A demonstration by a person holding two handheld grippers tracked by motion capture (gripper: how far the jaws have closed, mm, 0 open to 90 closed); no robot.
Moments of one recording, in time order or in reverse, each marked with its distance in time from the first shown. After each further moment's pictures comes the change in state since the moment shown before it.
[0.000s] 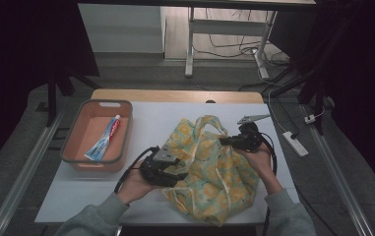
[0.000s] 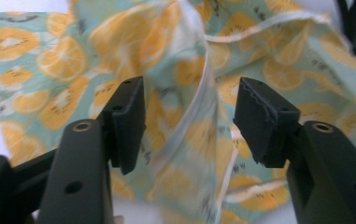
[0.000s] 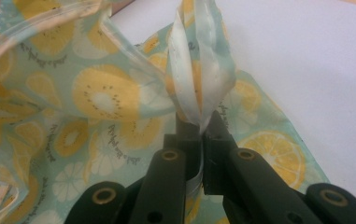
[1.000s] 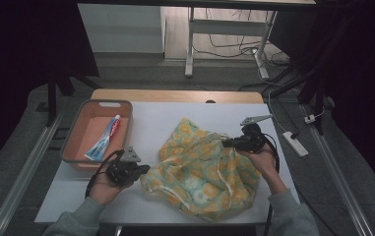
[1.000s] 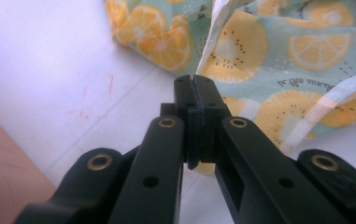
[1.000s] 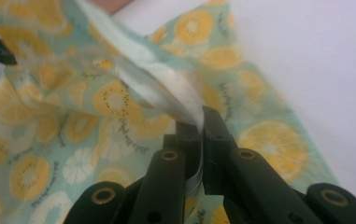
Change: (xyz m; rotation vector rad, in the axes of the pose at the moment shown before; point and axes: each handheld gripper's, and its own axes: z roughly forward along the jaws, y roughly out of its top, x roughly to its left) left arm 0.045 -0.078 -0.044 0.080 0.116 -0.171; right arm -0.003 -0.005 -0.004 0.025 0.040 -0.014
